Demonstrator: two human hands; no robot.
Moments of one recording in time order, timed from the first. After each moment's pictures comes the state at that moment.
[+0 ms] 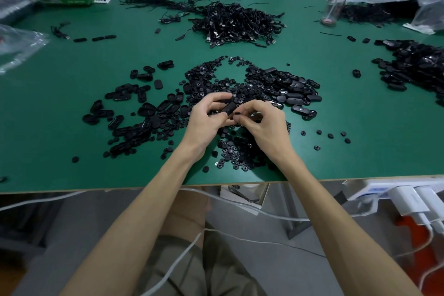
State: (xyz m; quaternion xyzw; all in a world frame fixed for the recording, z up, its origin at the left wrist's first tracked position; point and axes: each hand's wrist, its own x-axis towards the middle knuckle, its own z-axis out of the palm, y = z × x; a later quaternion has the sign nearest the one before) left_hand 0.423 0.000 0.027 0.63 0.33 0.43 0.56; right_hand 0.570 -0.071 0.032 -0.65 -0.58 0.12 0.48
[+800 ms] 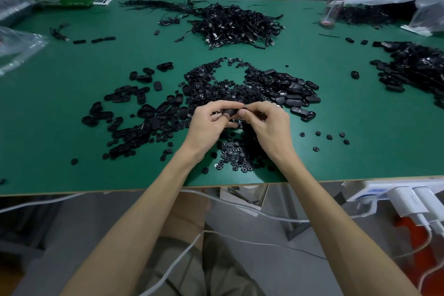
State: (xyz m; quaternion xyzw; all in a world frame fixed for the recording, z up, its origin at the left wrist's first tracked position) left_hand 0.425 -0.002 0.025 0.67 0.29 0.43 0.53; right_hand 0.574 -0.070 0.032 -0.68 -0.54 0.10 0.49
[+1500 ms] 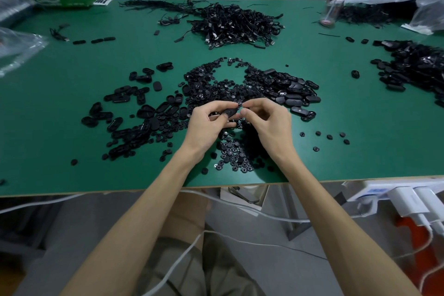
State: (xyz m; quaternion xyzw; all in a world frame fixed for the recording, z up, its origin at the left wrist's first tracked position) left_hand 0.425 -0.002 0.023 0.65 0.32 0.43 0.55; right_hand 0.573 -0.072 0.032 -0.64 -0.52 0.15 0.55
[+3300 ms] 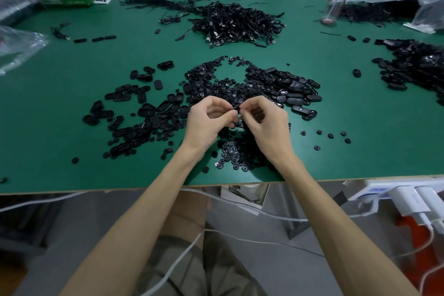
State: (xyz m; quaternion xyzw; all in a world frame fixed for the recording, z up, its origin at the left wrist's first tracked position) left_hand 0.422 -0.004 0.024 0.62 0.33 0.46 0.54; right_hand 0.566 -0.074 0.033 -0.64 -0.57 0.06 0.51
